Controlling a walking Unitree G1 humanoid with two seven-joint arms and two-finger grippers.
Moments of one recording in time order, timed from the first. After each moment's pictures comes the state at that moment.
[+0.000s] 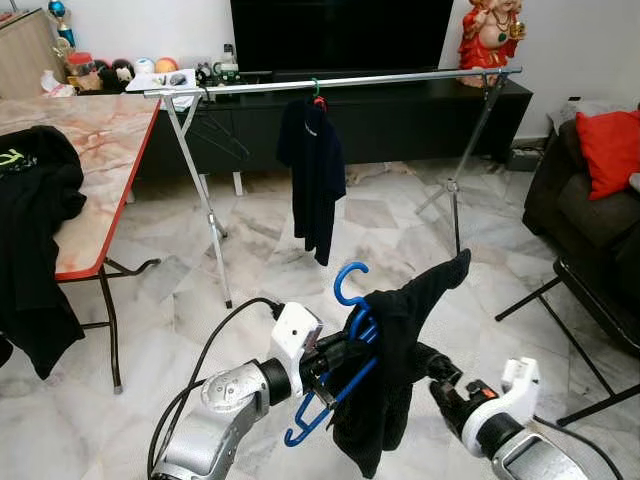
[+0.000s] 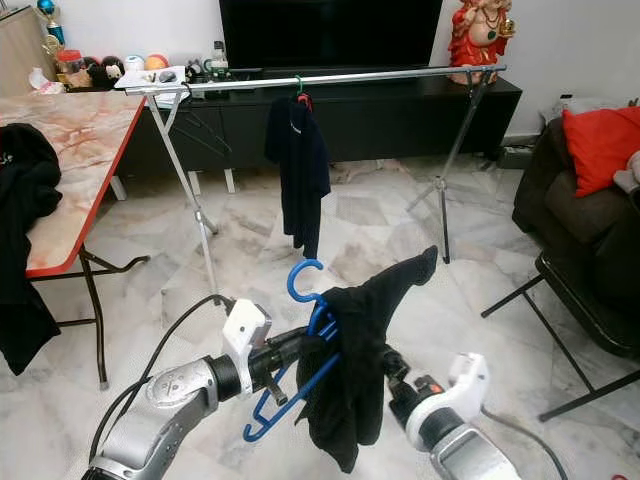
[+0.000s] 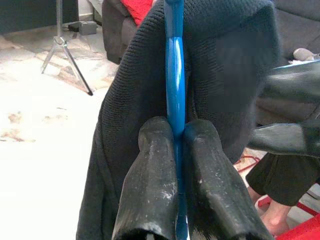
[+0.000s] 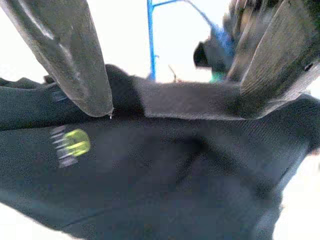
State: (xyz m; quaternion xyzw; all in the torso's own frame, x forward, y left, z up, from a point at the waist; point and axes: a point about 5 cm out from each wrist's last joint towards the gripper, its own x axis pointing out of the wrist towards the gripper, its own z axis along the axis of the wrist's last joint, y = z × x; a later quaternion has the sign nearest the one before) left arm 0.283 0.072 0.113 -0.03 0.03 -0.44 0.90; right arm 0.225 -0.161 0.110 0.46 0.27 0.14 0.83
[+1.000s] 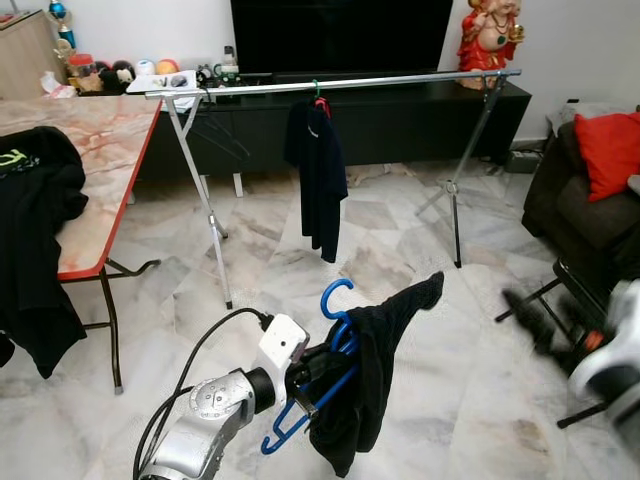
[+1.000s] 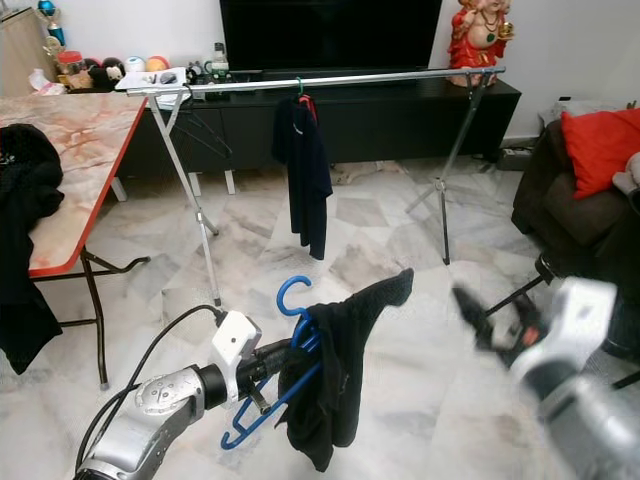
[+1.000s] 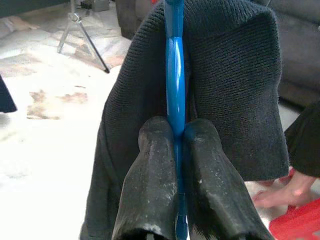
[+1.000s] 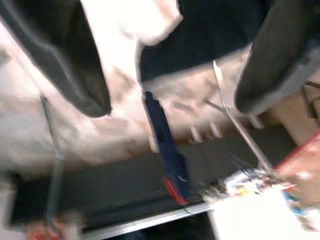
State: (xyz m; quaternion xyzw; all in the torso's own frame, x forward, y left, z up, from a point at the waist) left arm 0.285 0.093 0.091 0.02 0.07 -0.42 0.90; right arm 0.253 -0.249 0.202 0.07 0.03 0.10 0.99
